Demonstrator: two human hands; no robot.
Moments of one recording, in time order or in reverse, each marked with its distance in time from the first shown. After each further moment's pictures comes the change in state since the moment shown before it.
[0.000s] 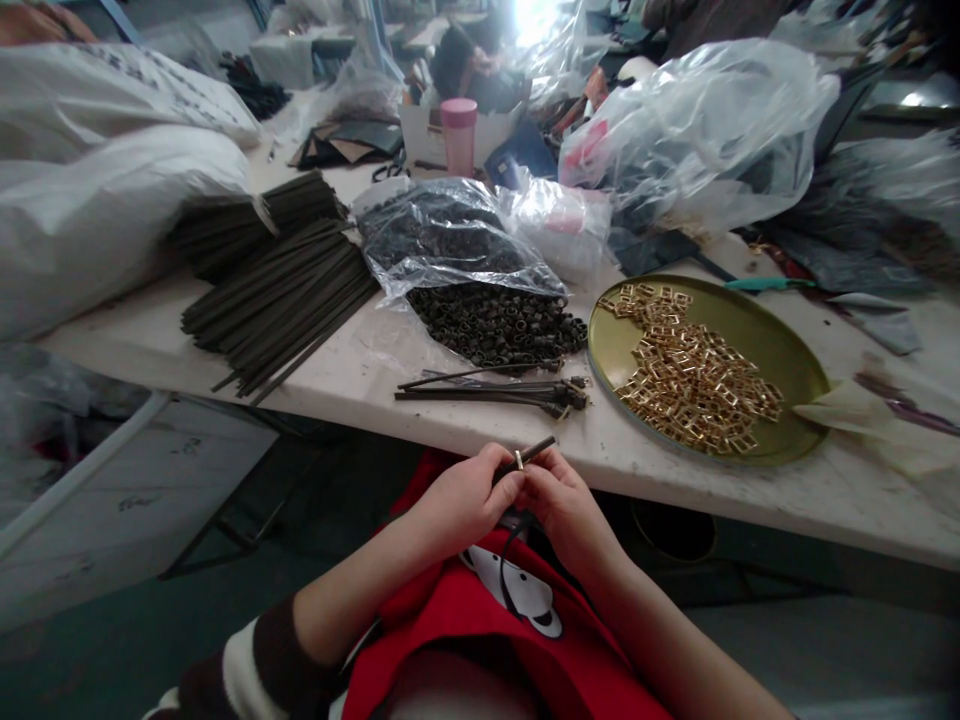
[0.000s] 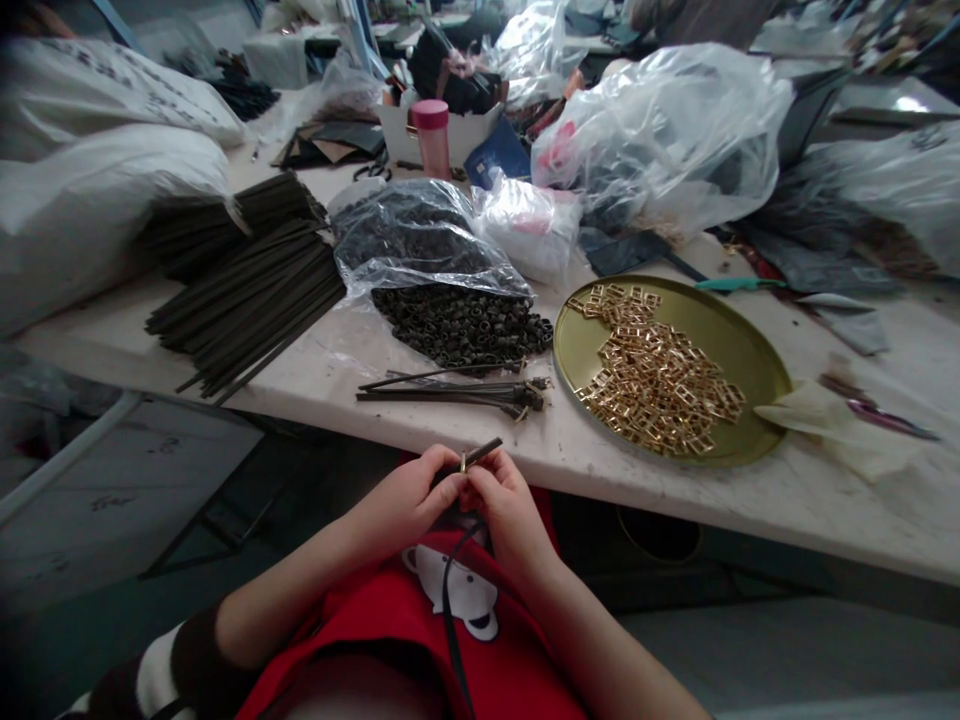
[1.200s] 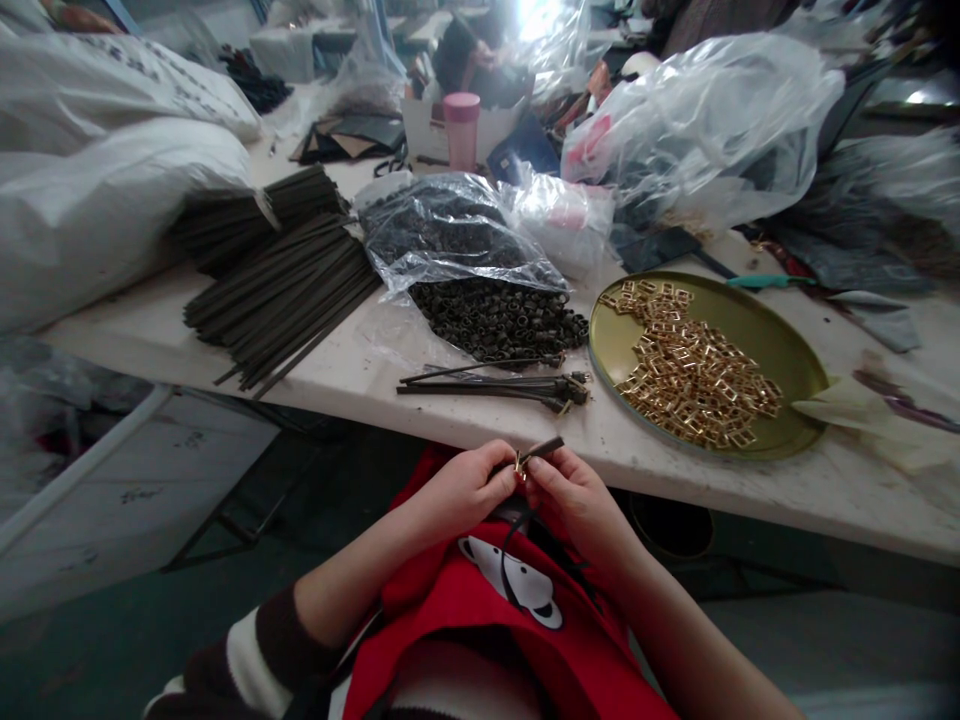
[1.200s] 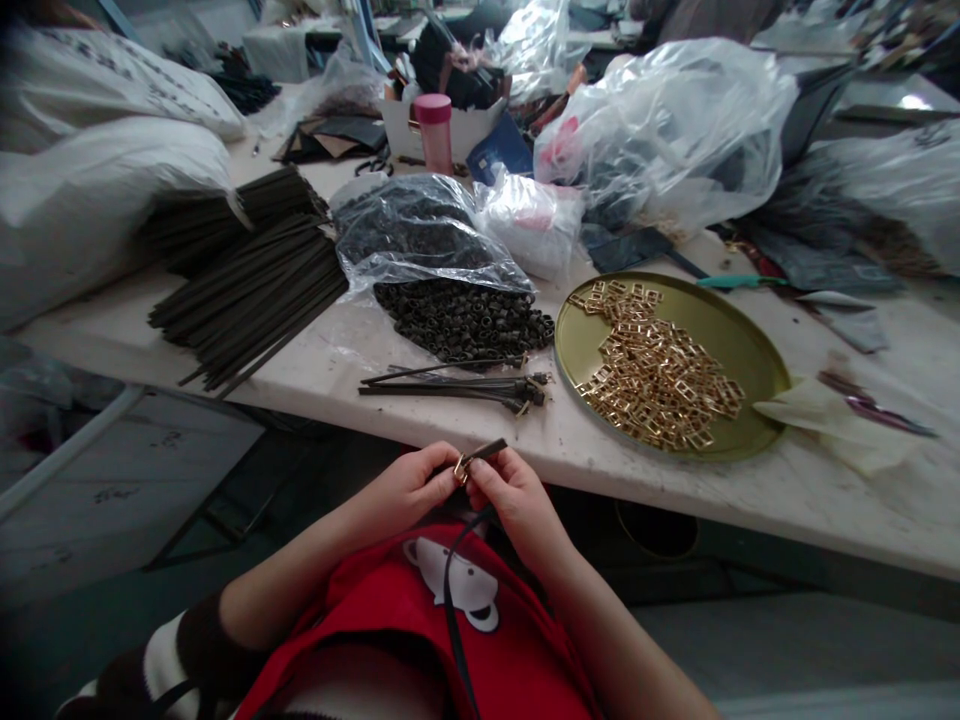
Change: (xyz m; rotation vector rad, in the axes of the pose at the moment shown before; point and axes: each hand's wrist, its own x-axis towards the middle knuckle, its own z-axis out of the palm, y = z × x) left_hand -0.001 -0.001 -0.004 -0.184 -0.067 0.057; right_hand -0.004 -0.005 -0.016 -0.142 -0.086 -0.011
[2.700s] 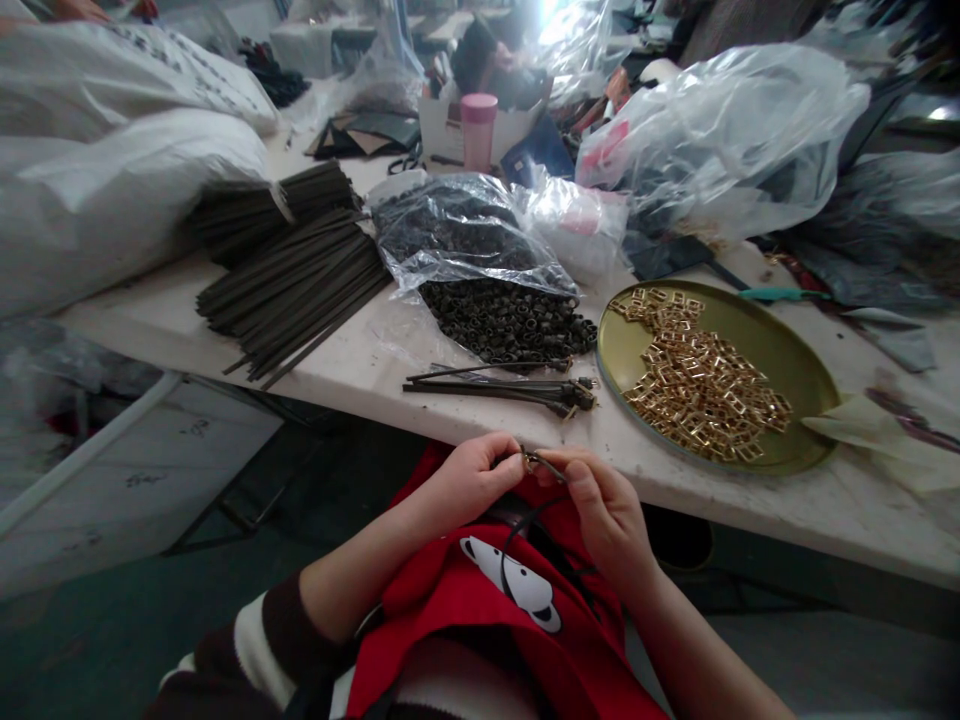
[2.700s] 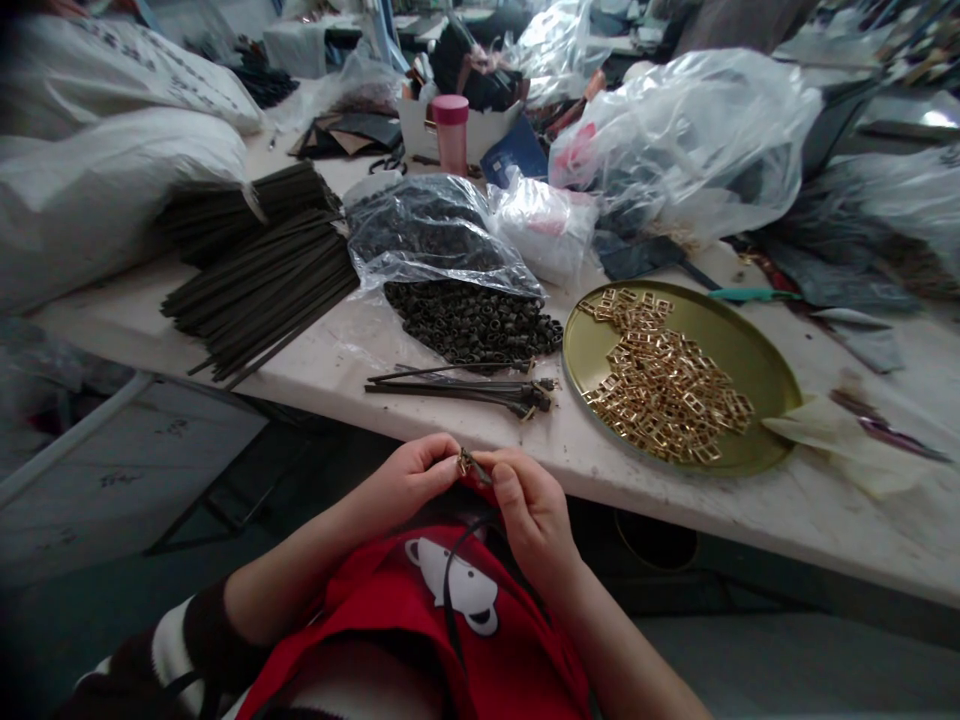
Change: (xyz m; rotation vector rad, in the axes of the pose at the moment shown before) left_hand 0.004 0.011 -0.002 -0.261 0.113 -0.085; right_hand -0.018 -0.023 0.002 -0.528 0.037 -0.521
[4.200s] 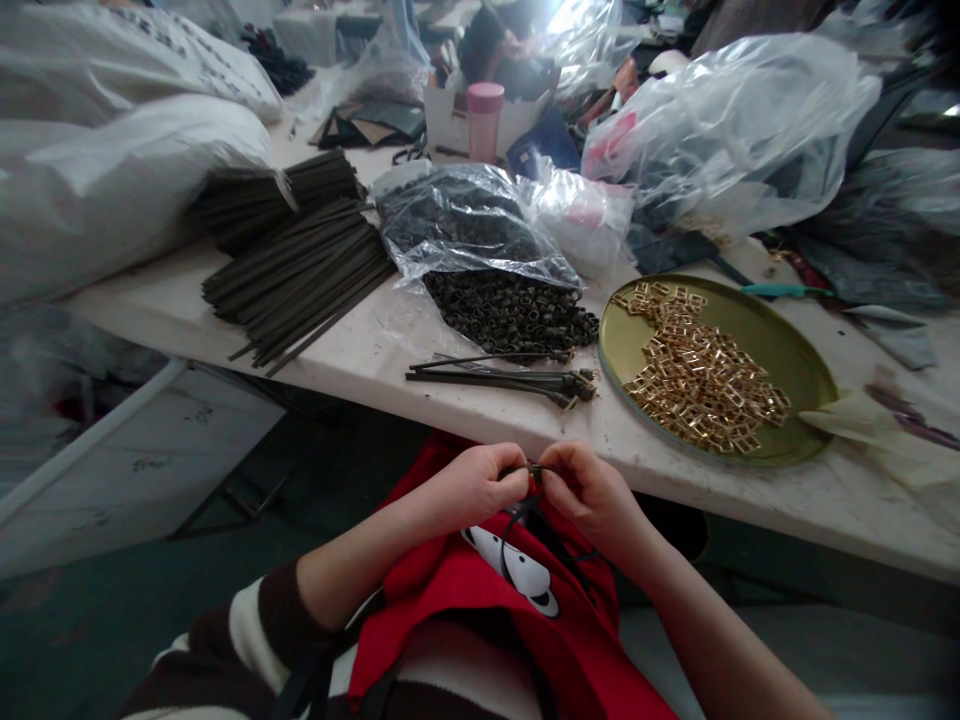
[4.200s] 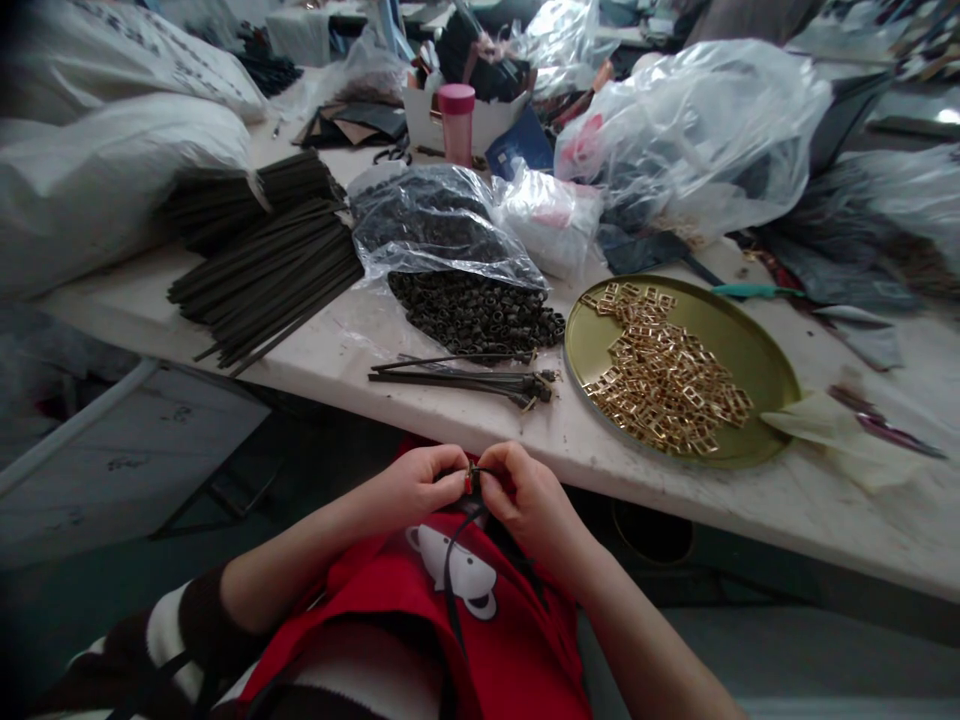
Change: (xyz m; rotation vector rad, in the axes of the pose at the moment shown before) left_hand -0.012 -0.010 0.007 0.162 -0.119 -0.030; right_hand 0.000 0.011 -0.013 -0.318 -0.269 0.116
